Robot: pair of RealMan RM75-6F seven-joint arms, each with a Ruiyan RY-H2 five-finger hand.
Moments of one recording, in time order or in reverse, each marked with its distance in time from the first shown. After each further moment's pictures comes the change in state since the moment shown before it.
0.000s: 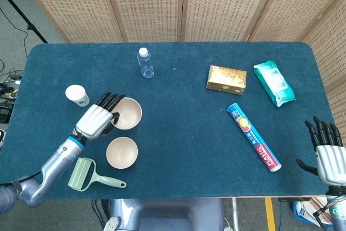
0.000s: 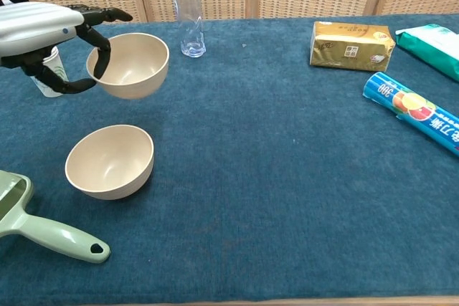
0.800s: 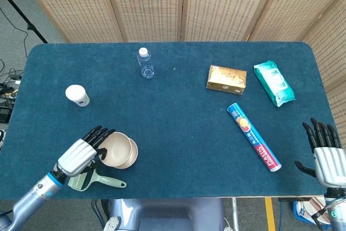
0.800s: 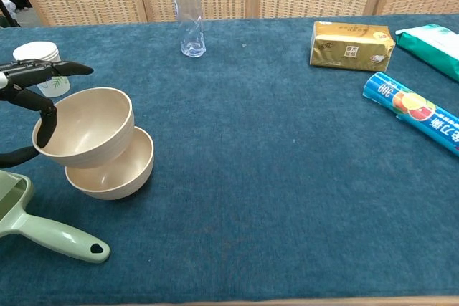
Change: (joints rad) left arm 0.188 0.040 0.200 0.000 0.278 0.224 -0.190; right arm -0.008 0.003 -0.010 -0.015 -0.017 0.014 -0.016
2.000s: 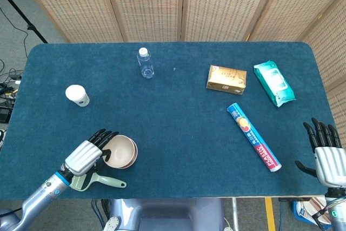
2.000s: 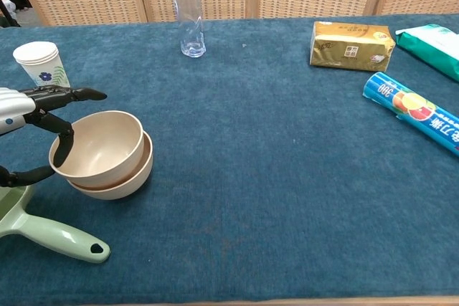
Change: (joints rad) left arm -0.003 -0.048 -0.021 0.018 -0.041 -0.109 0.018; right arm 0.000 0.006 0.001 -0.005 0.005 -0.005 0.008
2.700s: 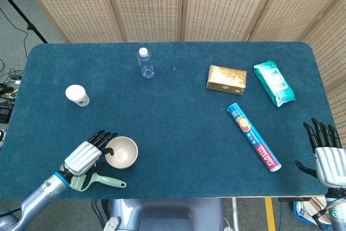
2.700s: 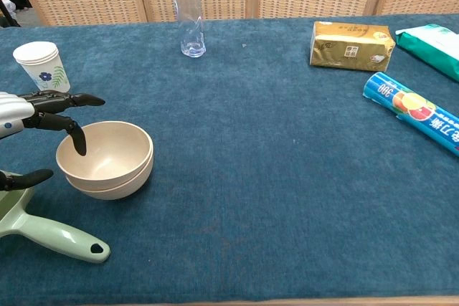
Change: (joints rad) left arm -0.002 0.019 0.004 -0.020 -0.007 -0.028 0.003; right arm -0.002 0.001 -0.001 -0.002 -0.003 0.003 -0.001
